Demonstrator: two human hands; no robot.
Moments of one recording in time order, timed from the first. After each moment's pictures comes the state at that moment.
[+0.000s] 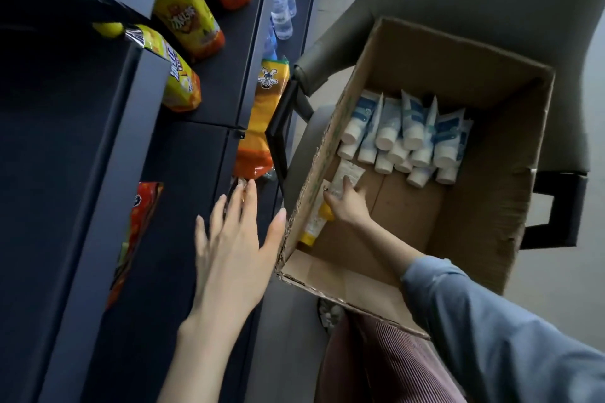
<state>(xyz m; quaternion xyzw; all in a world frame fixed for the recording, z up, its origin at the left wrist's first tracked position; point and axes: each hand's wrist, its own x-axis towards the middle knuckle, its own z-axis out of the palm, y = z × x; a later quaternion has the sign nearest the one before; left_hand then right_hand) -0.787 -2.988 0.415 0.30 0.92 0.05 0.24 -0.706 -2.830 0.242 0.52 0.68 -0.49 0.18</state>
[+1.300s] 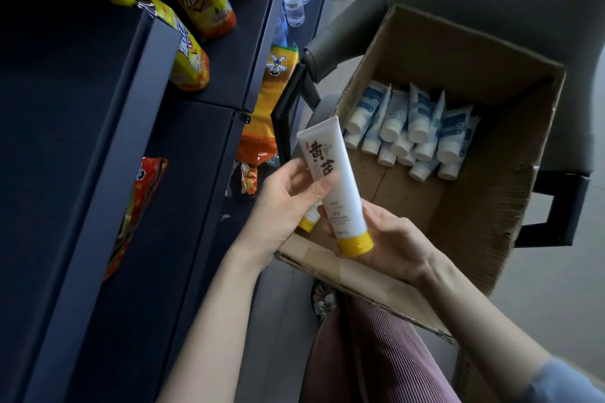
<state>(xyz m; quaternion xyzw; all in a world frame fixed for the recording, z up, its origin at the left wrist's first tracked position) -0.778 -2.946 0.410 0.13 0.68 0.52 0.50 -0.636 -2.836 0.353 0.15 0.13 -0.98 0.10</state>
